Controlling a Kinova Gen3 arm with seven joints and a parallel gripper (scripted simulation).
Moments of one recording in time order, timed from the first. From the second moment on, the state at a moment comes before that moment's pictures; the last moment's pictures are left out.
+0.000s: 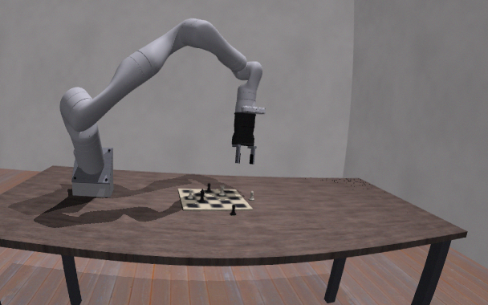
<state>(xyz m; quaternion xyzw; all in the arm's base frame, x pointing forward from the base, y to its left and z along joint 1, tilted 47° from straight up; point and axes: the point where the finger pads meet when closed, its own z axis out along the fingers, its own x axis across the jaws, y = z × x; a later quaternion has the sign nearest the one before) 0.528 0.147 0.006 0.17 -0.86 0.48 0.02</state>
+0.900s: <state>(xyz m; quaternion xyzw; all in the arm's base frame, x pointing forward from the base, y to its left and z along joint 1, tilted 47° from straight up) 0.548 0.124 0.066 0.19 -0.90 0.40 0.00</state>
